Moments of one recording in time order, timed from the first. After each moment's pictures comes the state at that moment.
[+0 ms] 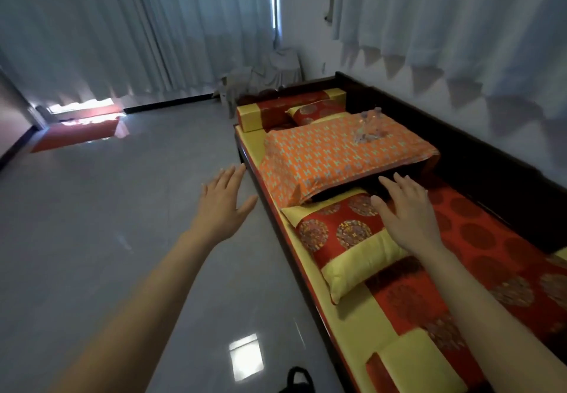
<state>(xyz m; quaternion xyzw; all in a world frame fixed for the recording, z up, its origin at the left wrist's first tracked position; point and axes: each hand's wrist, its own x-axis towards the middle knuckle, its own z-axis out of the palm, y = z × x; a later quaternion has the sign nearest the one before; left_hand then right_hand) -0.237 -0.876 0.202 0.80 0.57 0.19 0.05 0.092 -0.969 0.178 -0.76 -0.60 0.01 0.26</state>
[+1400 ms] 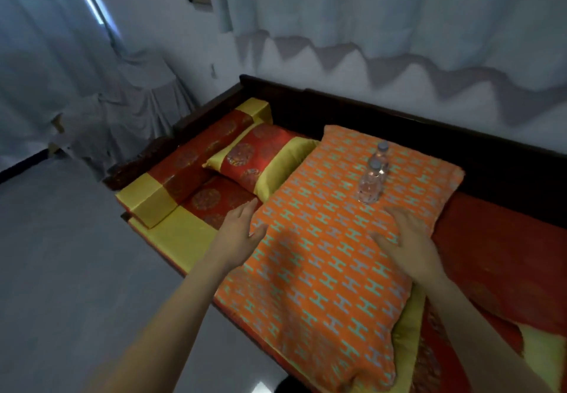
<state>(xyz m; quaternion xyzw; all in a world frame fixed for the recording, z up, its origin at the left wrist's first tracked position) -0.054 -0.139 0.116 0.93 0.30 0.06 0.21 0.169 -0.391 0.076 -0.89 -0.35 0.06 0.29</state>
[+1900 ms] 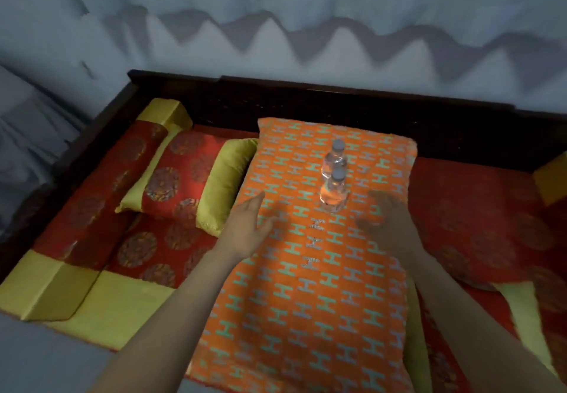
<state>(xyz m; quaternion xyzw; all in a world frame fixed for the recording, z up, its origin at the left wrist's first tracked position) 0.156 -0.050 0.066 0.95 0.14 -0.03 0.28 0.275 -0.322 0.046 -0.94 -0.17 0.09 0.30</state>
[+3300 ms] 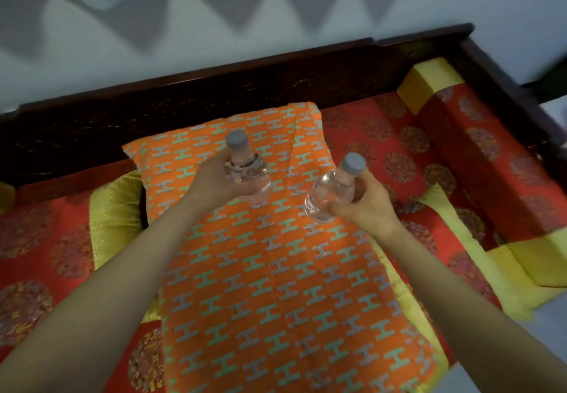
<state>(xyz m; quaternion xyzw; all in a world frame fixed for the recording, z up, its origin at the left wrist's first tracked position) 0.381 -0.042 0.052 0.86 -0.08 -0.15 0.48 0.293 -0.306 0.045 -0.83 0.12 0.02 0.55</state>
